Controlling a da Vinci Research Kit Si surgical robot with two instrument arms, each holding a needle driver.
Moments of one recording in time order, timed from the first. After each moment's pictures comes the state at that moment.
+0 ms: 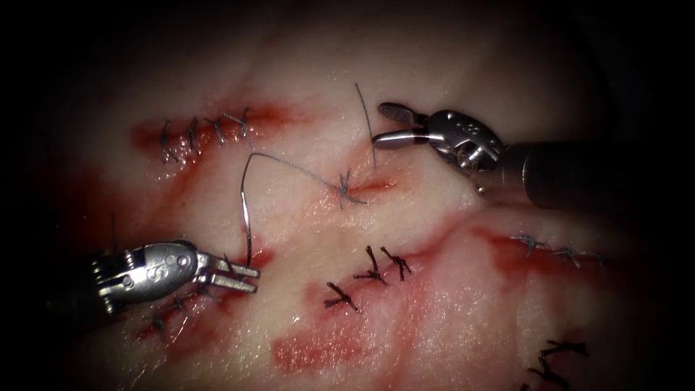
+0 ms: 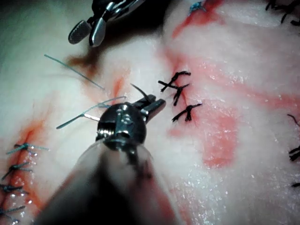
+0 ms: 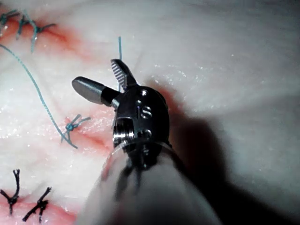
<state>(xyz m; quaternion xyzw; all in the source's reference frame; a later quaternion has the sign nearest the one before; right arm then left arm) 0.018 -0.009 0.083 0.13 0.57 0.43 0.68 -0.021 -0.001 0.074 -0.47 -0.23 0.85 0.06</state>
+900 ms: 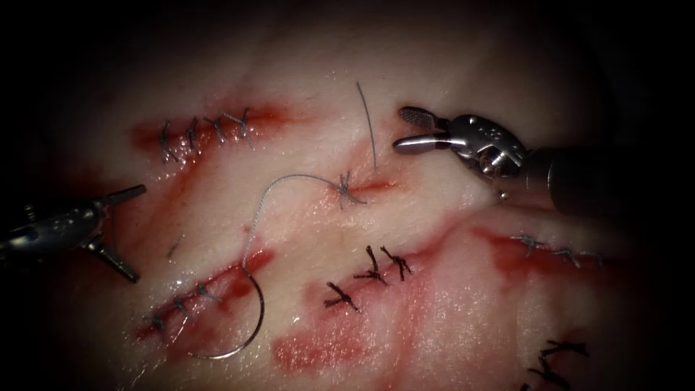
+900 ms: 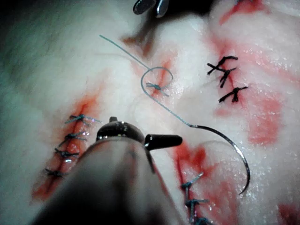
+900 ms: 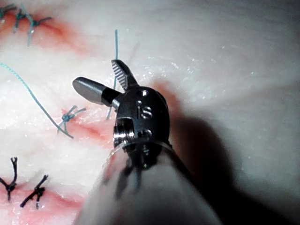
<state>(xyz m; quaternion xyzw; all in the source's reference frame) 0.016 -0.010 0.081 0.11 0.58 0.42 0.69 -0.009 0.004 0.072 -0.36 -0.19 0.90 0.19</state>
